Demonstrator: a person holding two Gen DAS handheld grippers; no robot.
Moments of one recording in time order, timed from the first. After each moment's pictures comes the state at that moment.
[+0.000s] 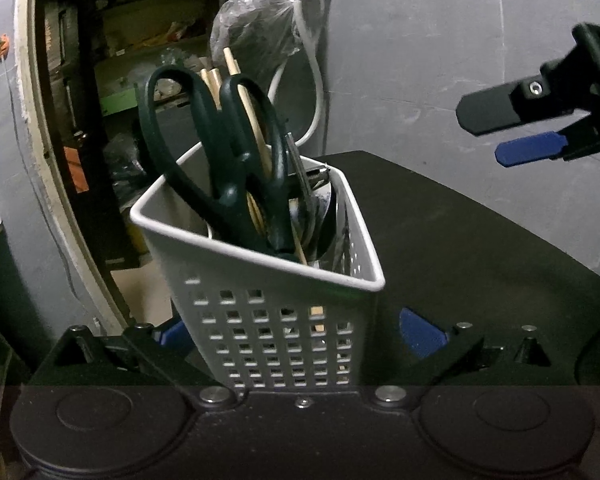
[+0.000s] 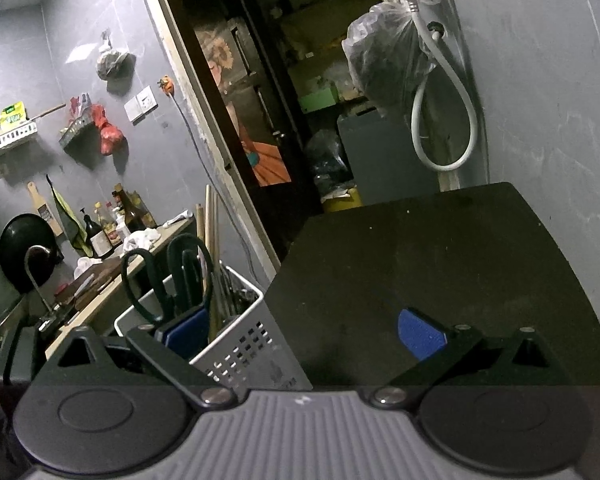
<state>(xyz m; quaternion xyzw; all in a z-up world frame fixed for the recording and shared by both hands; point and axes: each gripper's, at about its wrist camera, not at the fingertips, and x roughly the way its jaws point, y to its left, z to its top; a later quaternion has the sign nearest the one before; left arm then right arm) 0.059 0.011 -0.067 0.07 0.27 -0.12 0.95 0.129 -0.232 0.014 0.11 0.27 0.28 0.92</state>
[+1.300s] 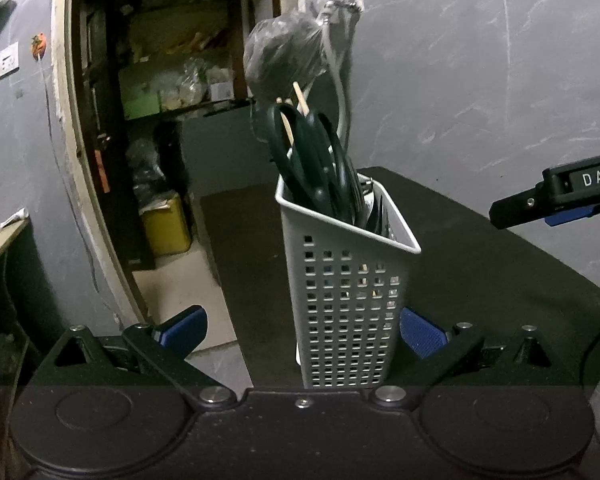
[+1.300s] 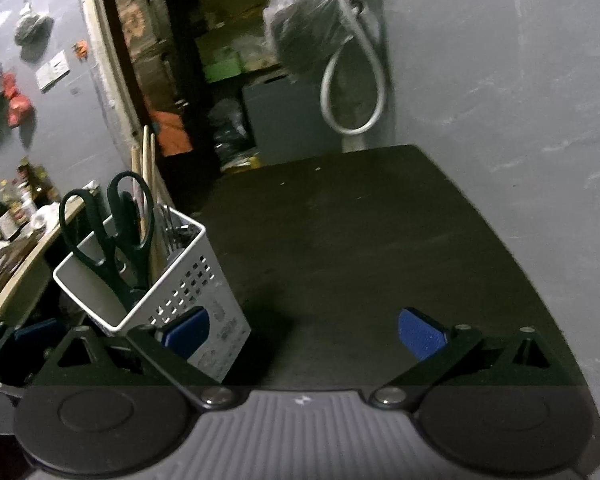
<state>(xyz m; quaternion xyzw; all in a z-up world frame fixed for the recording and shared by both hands) 0.003 0.063 -0.043 0.06 0.25 -0.11 0.96 0.084 -0.204 0.001 0.08 0.32 0.11 0.94</state>
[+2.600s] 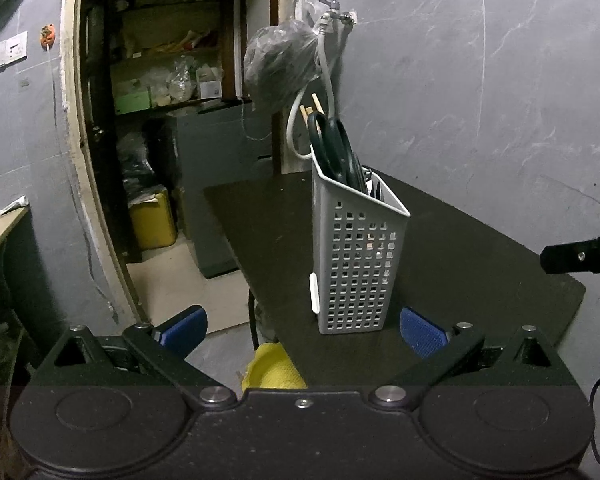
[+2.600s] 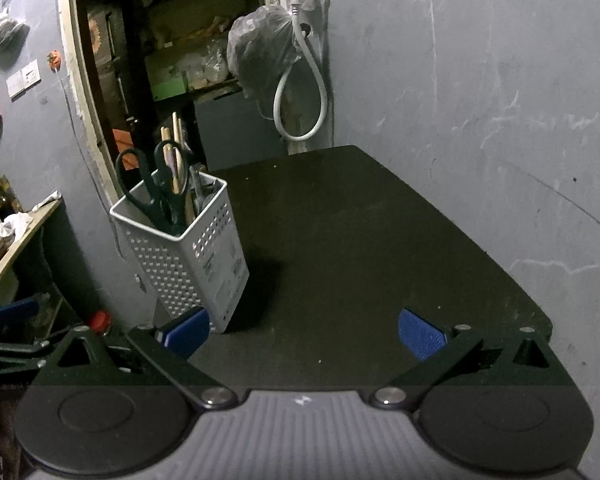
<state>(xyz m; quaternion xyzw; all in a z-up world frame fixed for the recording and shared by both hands) -0.066 0.119 -0.029 0.04 0.25 -0.14 0.96 -0.045 -0.162 0.005 0.08 0.31 0.01 0.95</state>
